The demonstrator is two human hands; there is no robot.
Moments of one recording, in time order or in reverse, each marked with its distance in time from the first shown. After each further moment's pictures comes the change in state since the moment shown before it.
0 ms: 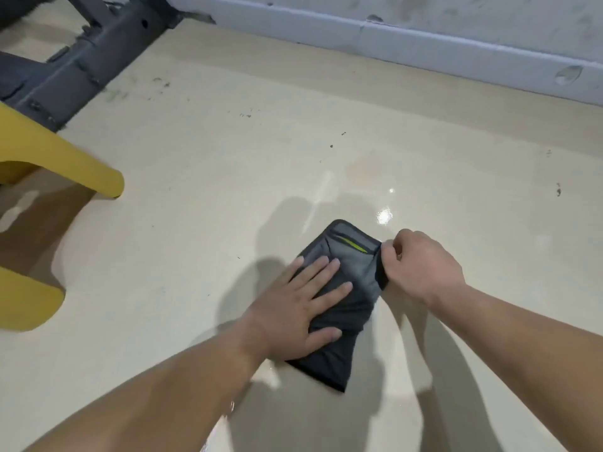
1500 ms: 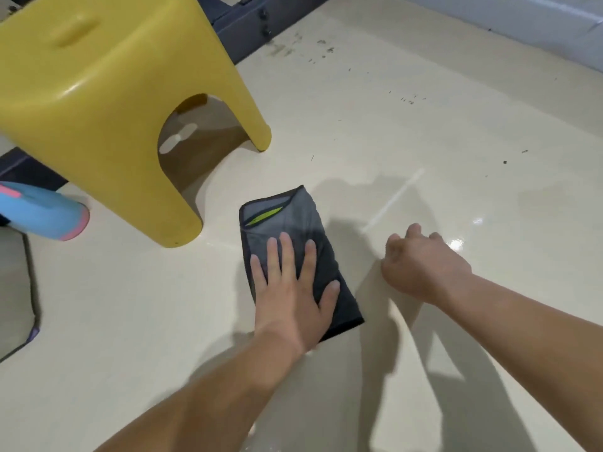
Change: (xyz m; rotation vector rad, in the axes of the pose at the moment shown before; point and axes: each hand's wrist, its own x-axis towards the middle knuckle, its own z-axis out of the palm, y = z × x) left_hand -0.125 -0.064 0.013 -0.194 0.077 -1.094; right_hand 0.008 -0.203 0.073 -0.361 -0.354 -0.375
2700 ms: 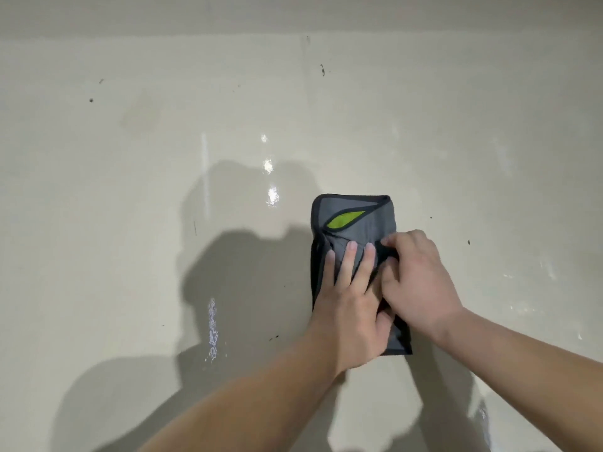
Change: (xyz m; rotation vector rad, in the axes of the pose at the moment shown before) left_hand -0.265 0.333 0.087 -0.079 -0.334 1.362; right_hand -0.353 0.287 0.179 0.626 0.579 0.712
